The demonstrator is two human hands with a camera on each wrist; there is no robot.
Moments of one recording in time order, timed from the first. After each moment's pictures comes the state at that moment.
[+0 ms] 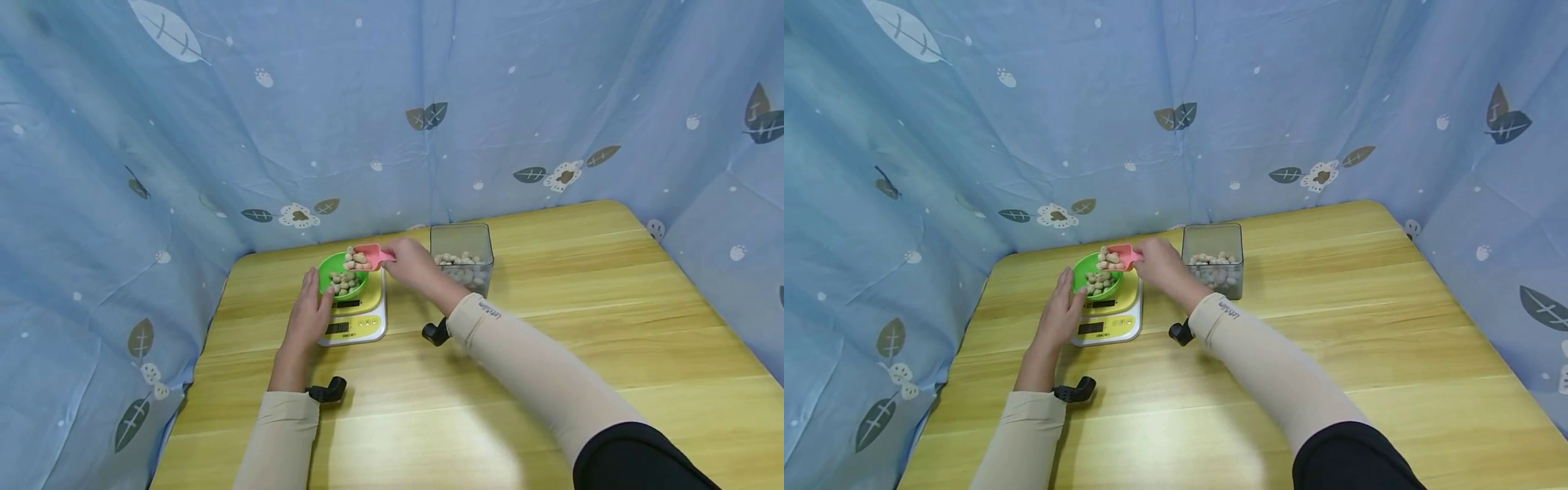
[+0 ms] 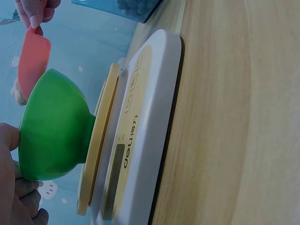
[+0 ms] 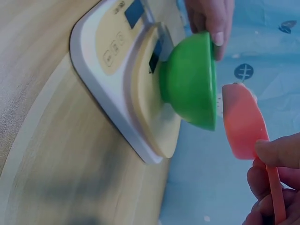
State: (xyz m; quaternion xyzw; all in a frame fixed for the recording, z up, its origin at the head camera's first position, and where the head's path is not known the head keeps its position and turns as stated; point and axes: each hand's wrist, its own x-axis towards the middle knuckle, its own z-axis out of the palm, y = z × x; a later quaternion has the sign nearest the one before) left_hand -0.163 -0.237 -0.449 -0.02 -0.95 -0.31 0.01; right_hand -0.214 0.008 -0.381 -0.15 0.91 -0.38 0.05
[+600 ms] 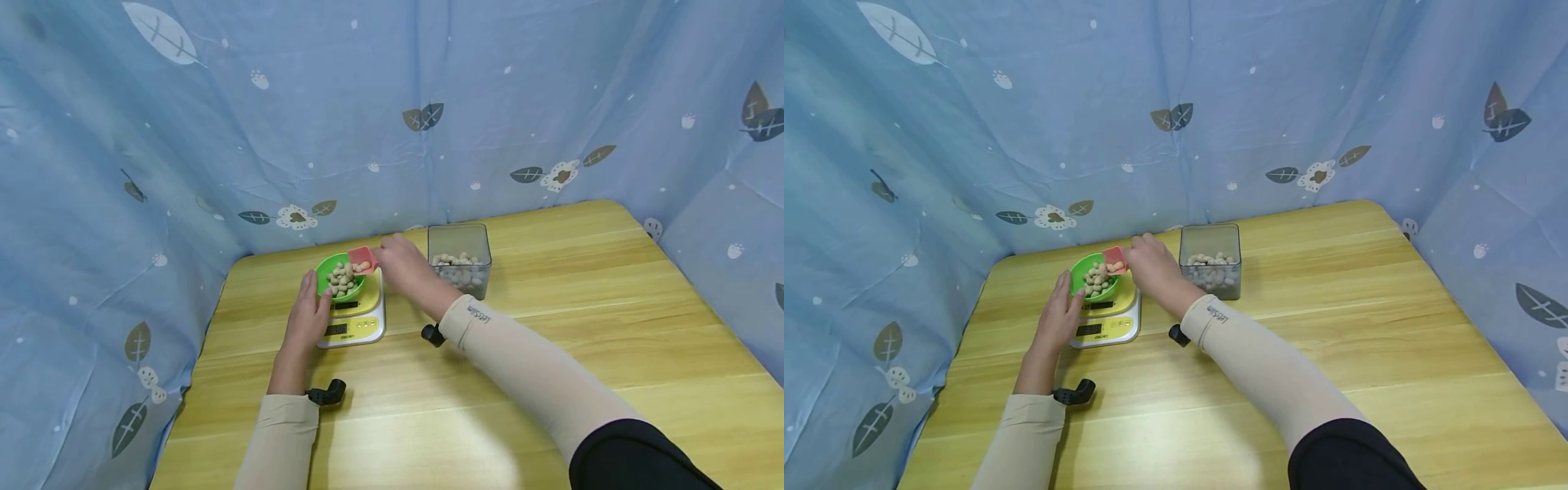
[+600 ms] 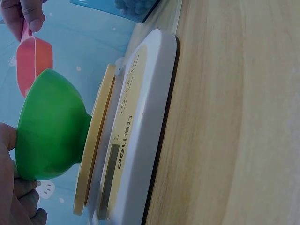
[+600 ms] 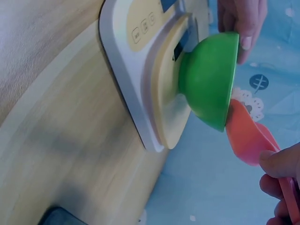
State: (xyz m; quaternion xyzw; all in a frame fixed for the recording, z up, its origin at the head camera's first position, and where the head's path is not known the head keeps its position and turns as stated) left_hand -0.163 -0.235 -0.451 -0.02 -0.95 -0.32 0.02; right_hand -0.204 0.003 -0.379 -0.27 0.95 -0.14 -0.10
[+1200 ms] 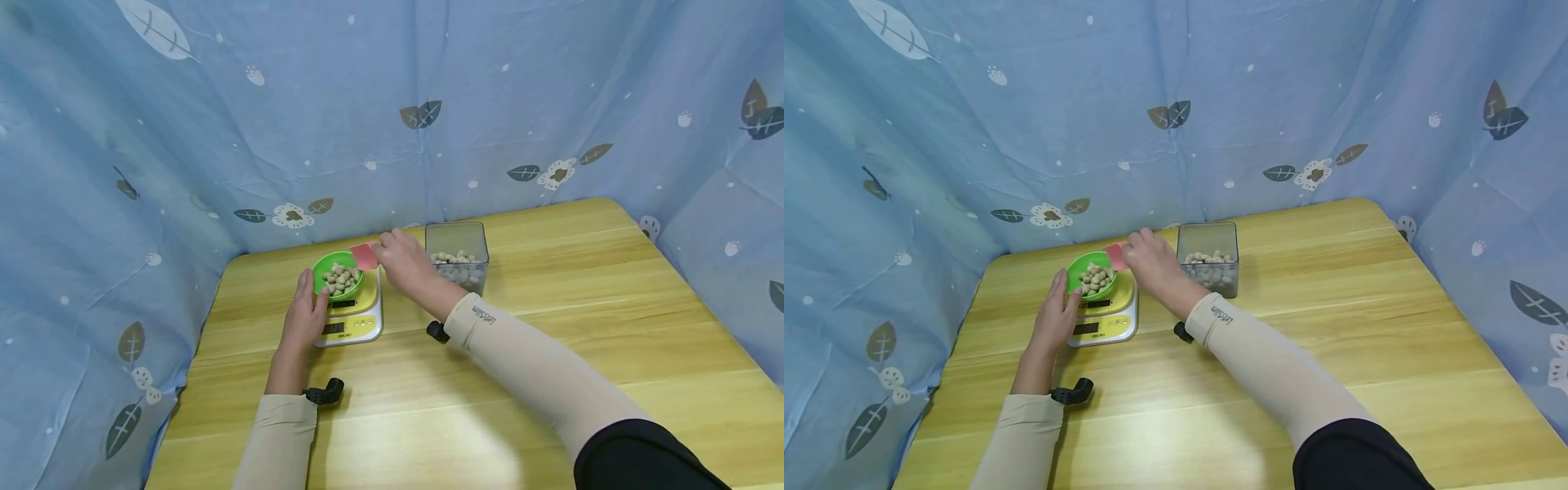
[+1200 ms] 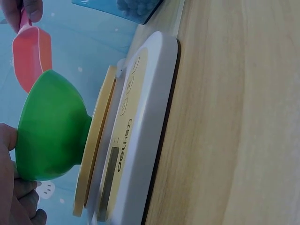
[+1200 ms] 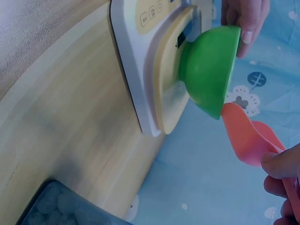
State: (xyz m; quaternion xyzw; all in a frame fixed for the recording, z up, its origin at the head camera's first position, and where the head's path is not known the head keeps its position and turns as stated) left_hand -0.162 -0.235 -0.454 -0.01 -0.95 -0.32 0.02; right_hand -0.199 0.013 -0.379 -0.31 0.92 -0.08 -0.21
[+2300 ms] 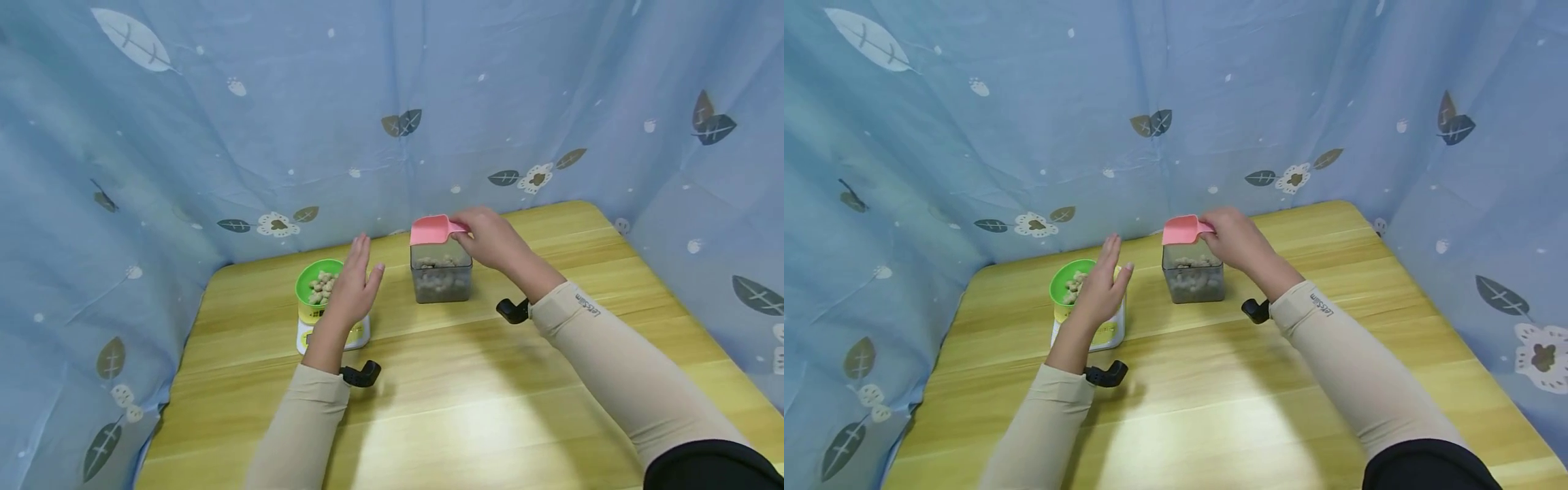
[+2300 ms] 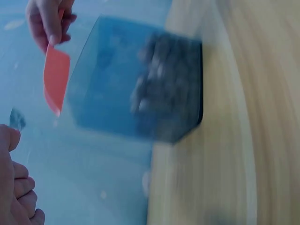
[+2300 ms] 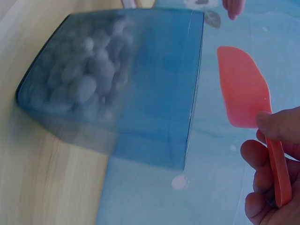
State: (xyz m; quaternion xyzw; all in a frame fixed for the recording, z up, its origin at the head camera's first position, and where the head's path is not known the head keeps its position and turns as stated) left_hand -0.182 -0.116 -0.399 -0.19 -0.93 -0.31 0.04; right_hand -0.200 0.168 -0.341 -0.19 0.95 -0.26 -0.07
